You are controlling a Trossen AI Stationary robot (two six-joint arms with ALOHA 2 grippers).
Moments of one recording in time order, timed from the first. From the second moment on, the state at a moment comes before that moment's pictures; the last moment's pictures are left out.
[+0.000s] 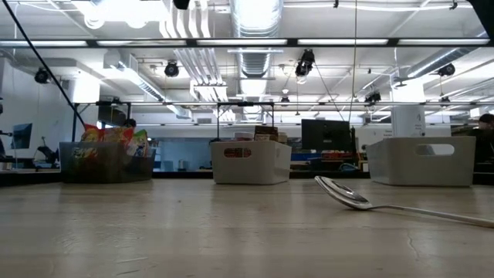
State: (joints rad) left arm 0.16 1.13 1.11 -0.10 0.23 -0.24; right arm -0.23 1.87 2.21 -0.72 -0.57 0.34
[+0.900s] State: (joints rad) left arm 0.16 1.13 1.11 -0.05 0.33 -0.34; right arm -0.21 1.87 2.20 -0.67 -0.58 0.32
